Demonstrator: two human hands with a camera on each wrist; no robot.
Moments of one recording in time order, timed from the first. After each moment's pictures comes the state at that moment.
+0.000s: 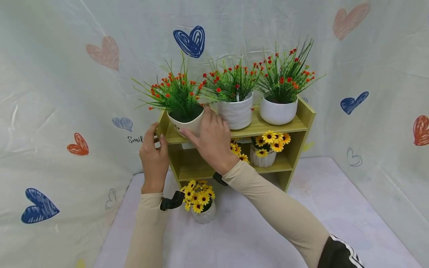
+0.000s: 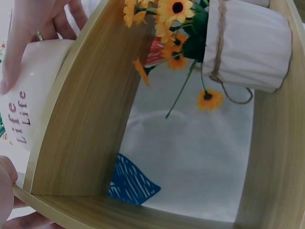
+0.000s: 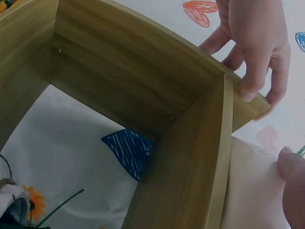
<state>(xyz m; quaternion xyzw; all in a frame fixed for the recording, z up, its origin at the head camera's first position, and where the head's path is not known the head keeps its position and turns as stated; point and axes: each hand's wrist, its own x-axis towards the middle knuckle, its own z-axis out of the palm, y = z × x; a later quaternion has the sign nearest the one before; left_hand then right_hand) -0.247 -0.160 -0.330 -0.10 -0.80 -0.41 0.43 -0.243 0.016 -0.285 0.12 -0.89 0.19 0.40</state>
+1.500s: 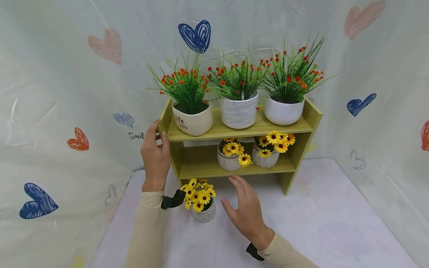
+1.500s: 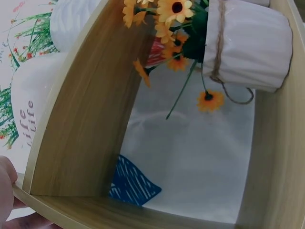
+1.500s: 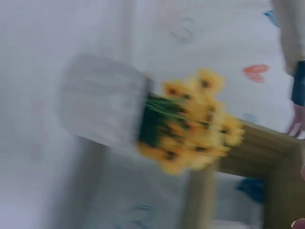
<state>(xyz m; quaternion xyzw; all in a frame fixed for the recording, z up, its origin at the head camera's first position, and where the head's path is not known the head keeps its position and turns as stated) -0.248 -0.160 -0.331 -0.11 -0.80 -0.41 0.42 -0.145 0.077 -0.462 0.19 -0.85 0.32 0.37</state>
